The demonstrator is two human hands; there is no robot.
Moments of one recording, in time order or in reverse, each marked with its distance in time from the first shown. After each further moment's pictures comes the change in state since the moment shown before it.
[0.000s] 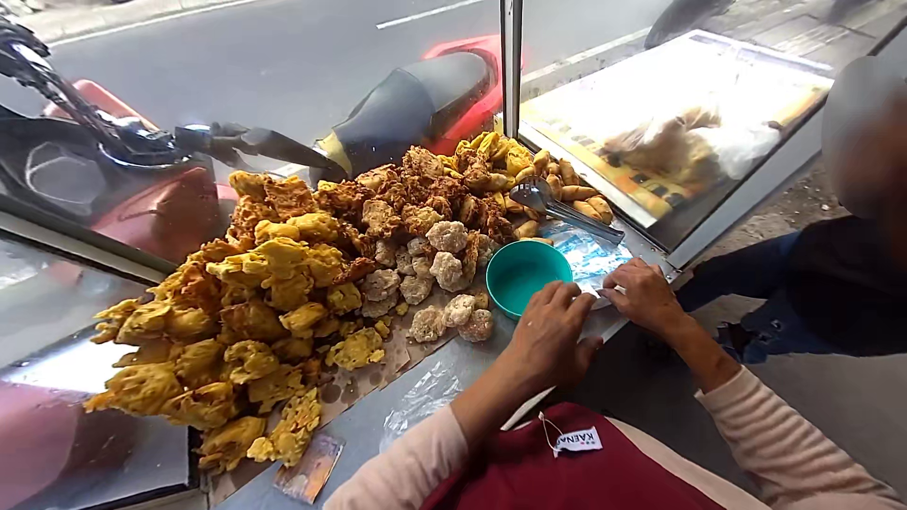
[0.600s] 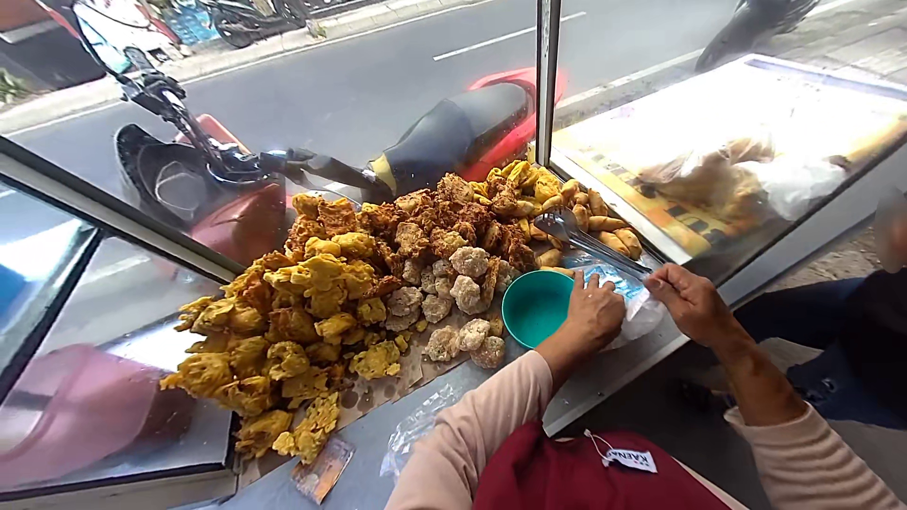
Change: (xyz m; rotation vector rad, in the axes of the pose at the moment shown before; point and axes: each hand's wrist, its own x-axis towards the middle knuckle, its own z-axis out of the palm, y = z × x) left_hand 0.119 -0.027 0.051 0.236 -0.380 -0.260; right_hand 0.035 0.010 -0.041 0.440 0.169 -0.063
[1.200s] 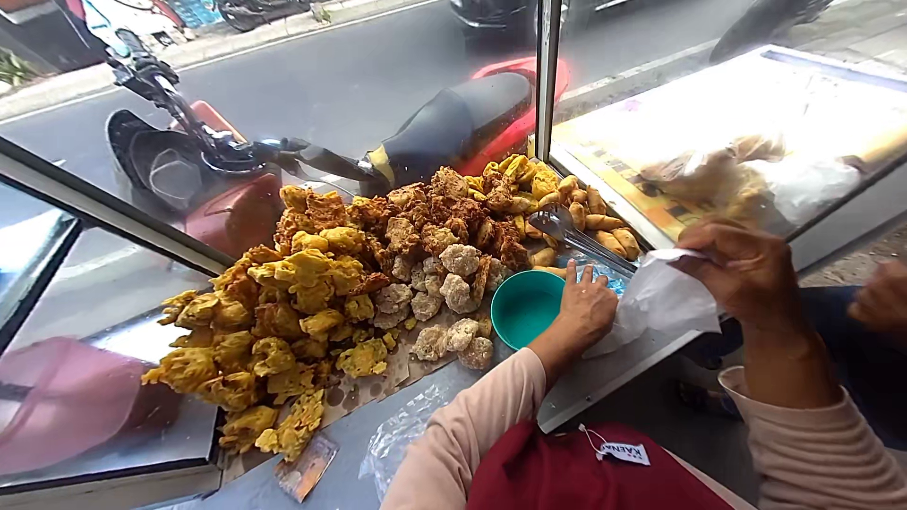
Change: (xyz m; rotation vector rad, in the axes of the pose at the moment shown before) left_hand 0.017 -0.001 0.001 0.029 0.009 -0.054; right_hand 0.042 -0.028 -0.050 0.169 0.138 -0.353
